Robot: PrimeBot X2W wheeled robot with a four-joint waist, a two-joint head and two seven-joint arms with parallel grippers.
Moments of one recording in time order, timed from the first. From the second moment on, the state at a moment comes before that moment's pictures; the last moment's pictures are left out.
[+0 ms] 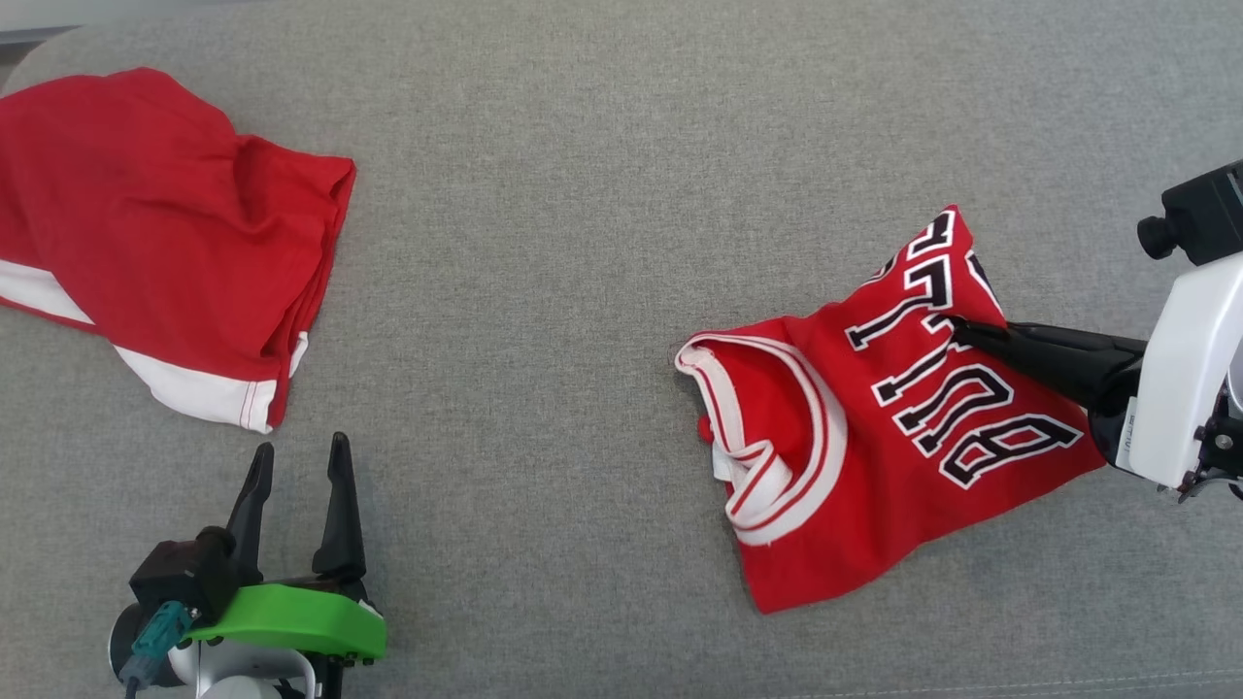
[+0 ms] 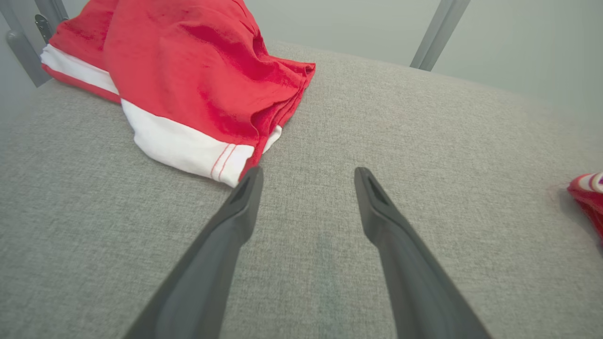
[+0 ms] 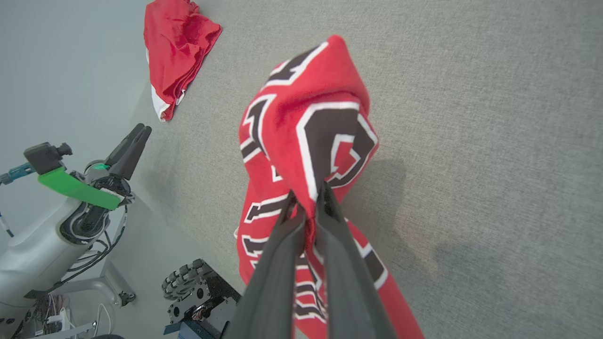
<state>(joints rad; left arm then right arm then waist) -0.08 0.12 -0.09 0.25 -0.38 -0.05 -0.26 -0.35 -0.55 0.08 -0.26 1.06 0.13 0.96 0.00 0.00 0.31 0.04</state>
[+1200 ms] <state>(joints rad) -0.11 0.25 -0.05 -0.03 -0.26 -0.07 -0.13 -0.39 -0.49 0.04 0.22 0.72 0.13 0.47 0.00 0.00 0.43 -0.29</state>
